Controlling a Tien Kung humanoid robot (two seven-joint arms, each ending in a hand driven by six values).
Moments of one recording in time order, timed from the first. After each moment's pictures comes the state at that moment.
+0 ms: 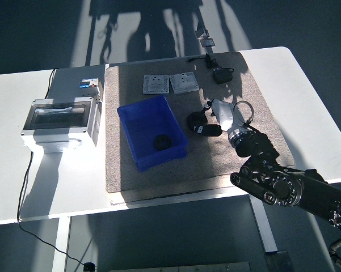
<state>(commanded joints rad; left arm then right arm) -0.07 0.06 -1.61 -0.18 1.73 0.10 0.03 0.77 -0.03 0.39 0.76 -1.57 -0.52 -0.18</state>
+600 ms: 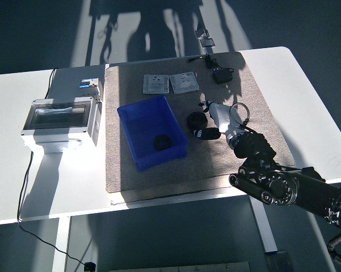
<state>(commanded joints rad) -0.07 0.06 -1.58 -0.18 1.71 0.10 0.03 0.80 0.00 0.29 0.67 -1.55 -0.48 -0.18</state>
